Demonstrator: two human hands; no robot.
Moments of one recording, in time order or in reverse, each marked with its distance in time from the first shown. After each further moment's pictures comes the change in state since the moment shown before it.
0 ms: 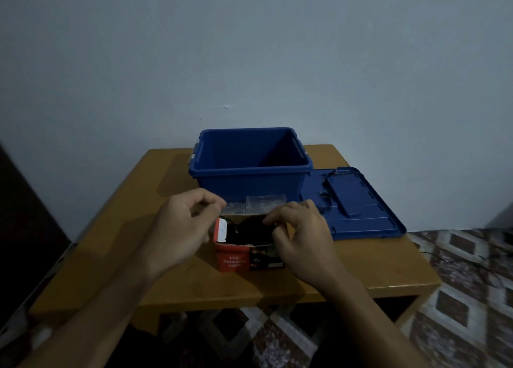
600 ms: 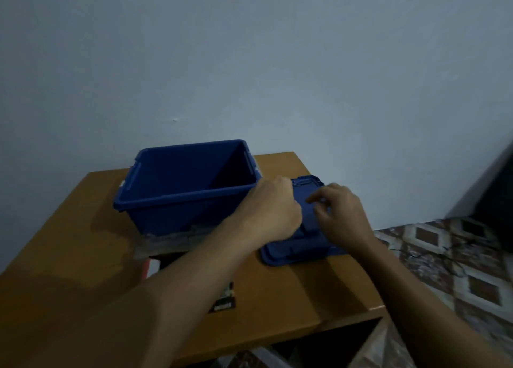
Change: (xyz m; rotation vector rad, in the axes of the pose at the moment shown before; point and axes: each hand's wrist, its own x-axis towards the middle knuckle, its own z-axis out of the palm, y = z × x) left_hand 0.088 0.111 0.161 0.426 -0.379 0.118; right_hand 0.045 0.139 -0.089 -0.214 0.125 0.232
